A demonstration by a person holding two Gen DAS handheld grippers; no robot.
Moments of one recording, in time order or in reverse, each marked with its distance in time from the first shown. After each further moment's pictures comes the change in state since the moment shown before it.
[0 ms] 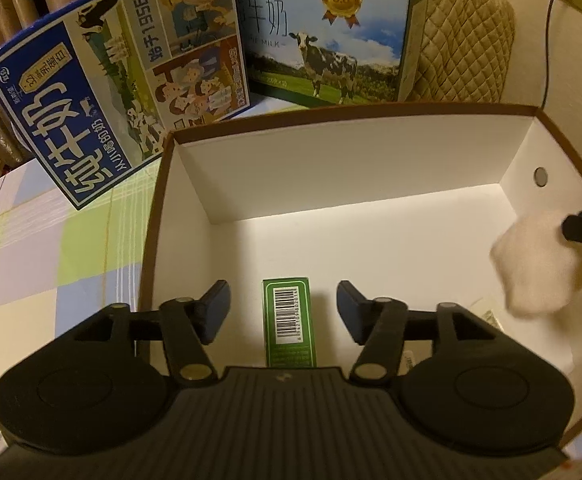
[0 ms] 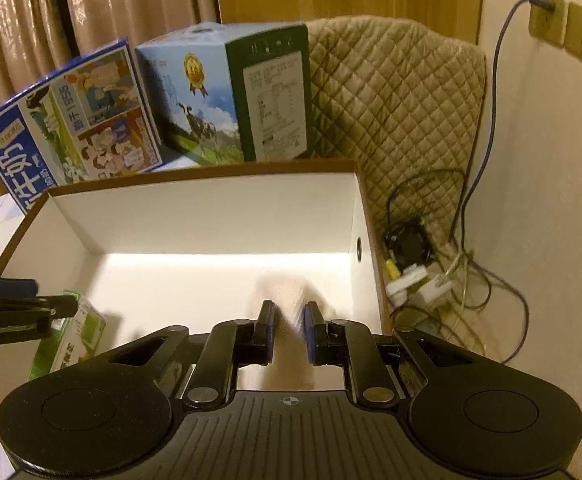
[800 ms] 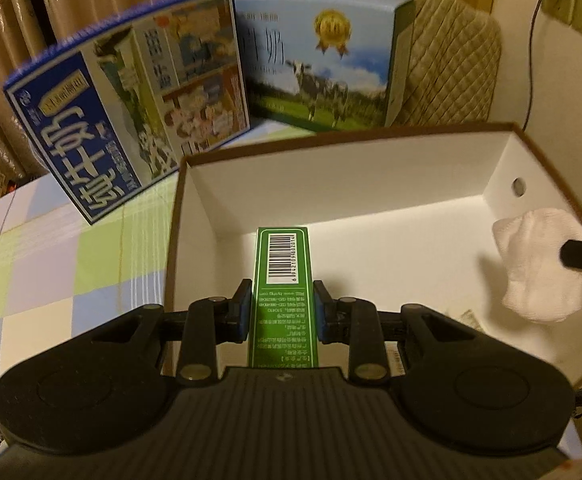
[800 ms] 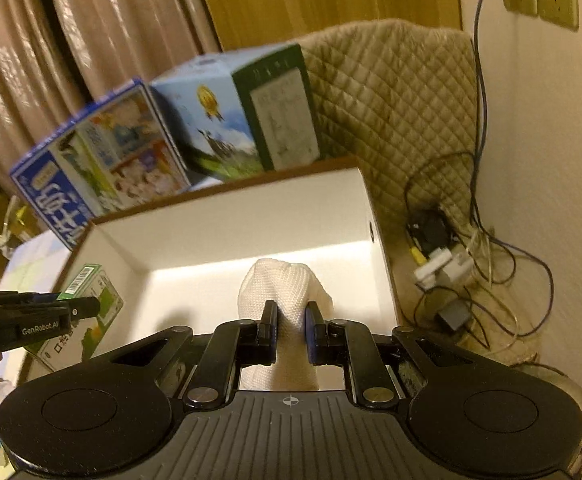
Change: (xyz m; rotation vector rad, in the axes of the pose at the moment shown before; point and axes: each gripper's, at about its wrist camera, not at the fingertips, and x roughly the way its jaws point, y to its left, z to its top) left arm -0.023 -0.003 -0.002 0.011 -0.046 0.003; right arm -0.033 -0.007 -0.013 0.144 0.009 0.092
